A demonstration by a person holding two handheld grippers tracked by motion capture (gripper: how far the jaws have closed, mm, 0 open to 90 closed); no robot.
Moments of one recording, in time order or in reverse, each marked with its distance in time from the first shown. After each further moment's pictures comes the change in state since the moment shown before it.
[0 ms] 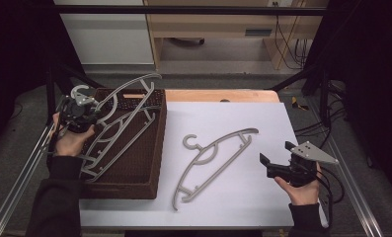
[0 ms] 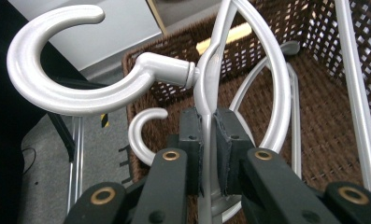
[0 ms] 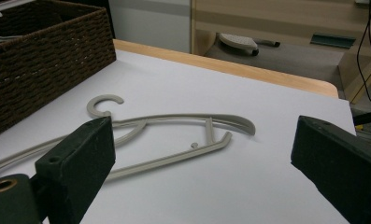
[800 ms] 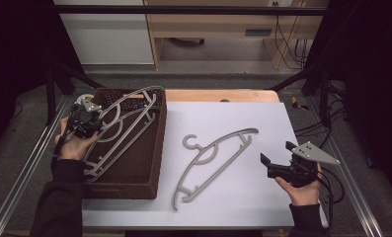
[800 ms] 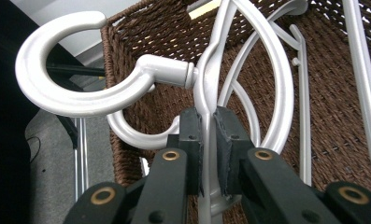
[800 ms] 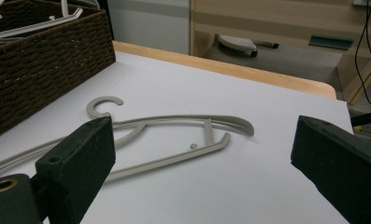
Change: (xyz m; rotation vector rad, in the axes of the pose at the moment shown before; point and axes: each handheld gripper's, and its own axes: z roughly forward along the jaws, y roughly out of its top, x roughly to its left) left arm -0.008 -0.012 0.018 0.070 0.006 0.042; right arm 0.000 0.000 -0.002 -0.008 -0.003 0.006
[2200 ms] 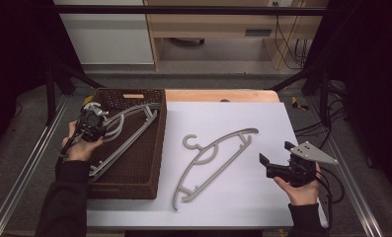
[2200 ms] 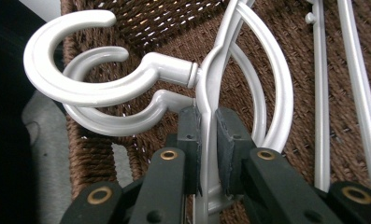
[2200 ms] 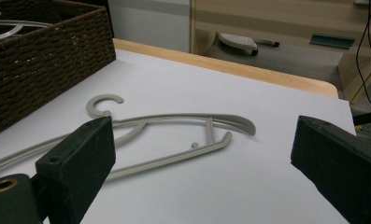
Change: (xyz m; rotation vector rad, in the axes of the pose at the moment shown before) left arm -0.009 -0.012 0.034 0.113 -0.014 0.024; right arm 0.001 -0.001 0.002 0.007 0.000 -0.009
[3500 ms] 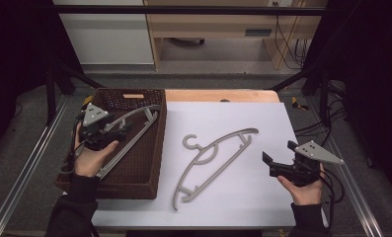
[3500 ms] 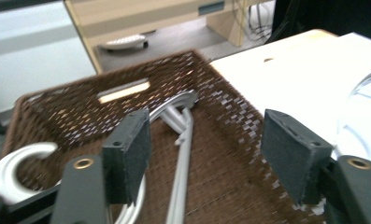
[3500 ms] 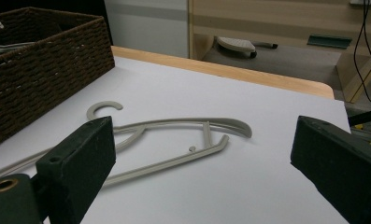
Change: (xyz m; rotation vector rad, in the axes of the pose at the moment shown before) left arm -0.058 0.014 -0.095 -0.479 -0.235 -0.136; right arm -0.005 0.003 -0.006 -0.017 -0.001 0.033
